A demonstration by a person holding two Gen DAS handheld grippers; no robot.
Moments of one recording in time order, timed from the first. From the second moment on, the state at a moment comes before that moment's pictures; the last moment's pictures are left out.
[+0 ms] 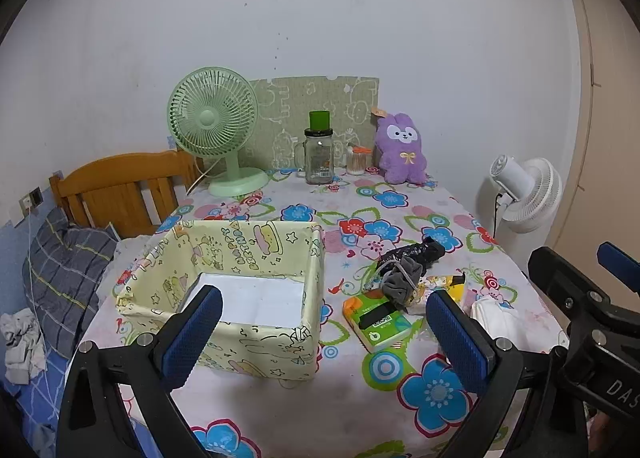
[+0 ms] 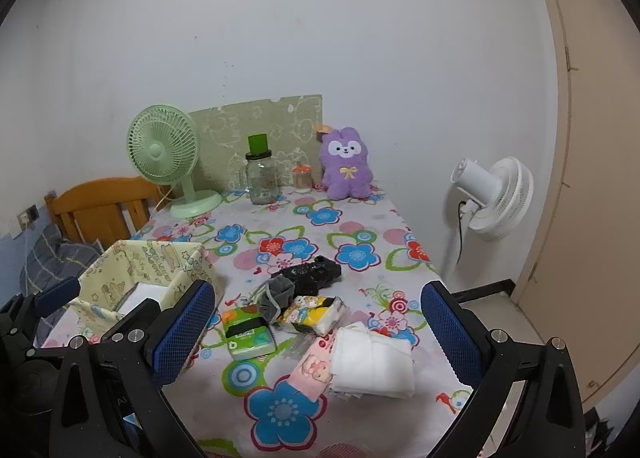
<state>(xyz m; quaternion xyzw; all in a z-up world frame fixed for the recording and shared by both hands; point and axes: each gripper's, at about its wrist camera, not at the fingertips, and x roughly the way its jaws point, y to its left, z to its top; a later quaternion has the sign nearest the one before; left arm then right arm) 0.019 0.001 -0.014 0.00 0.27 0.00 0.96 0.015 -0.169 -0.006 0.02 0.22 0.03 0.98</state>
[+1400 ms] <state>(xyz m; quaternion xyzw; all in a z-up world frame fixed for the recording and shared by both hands) 0.017 0.002 -0.007 0.00 0.26 0.01 0.97 0.014 -0.171 0.006 0.03 0.20 0.04 0.98</state>
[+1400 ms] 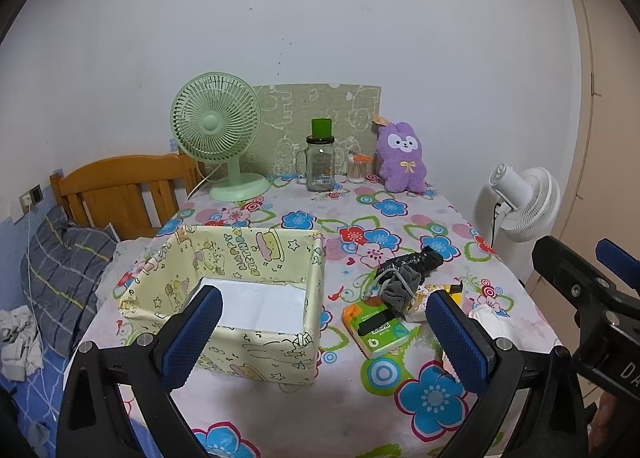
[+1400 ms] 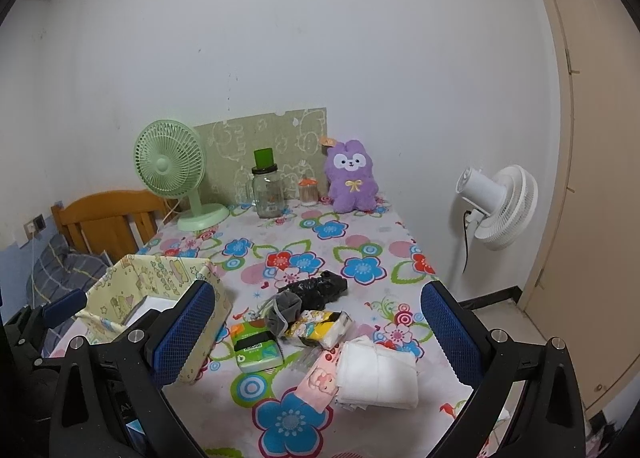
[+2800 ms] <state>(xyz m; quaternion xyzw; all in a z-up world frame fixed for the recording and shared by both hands) 0.044 -0.084 -0.074 0.04 0.32 -0.07 0.95 0.044 -0.229 -0.060 0.06 0.25 0.06 0.97</state>
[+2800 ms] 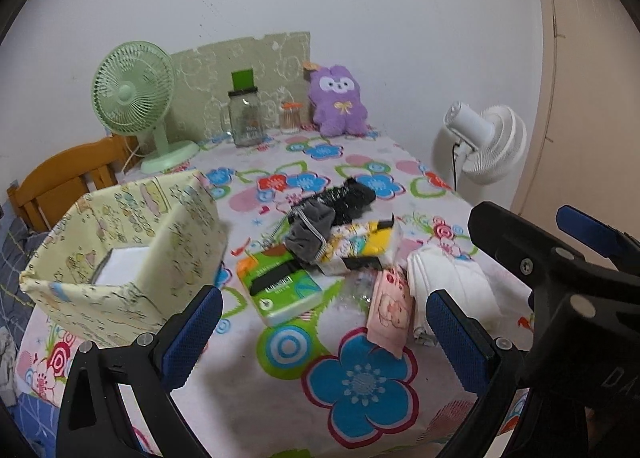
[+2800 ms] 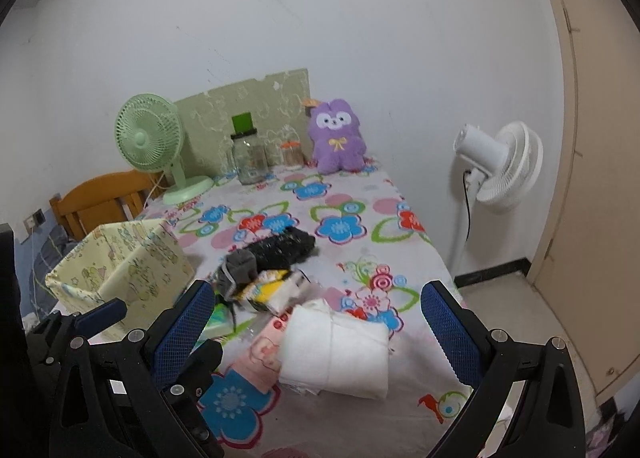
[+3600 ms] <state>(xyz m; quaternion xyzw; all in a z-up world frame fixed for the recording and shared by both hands) 0.075 -0.099 -0.119 0.07 0.37 -0.05 0.93 0.096 -0.226 -0.131 0.06 0.35 0.07 0.93</state>
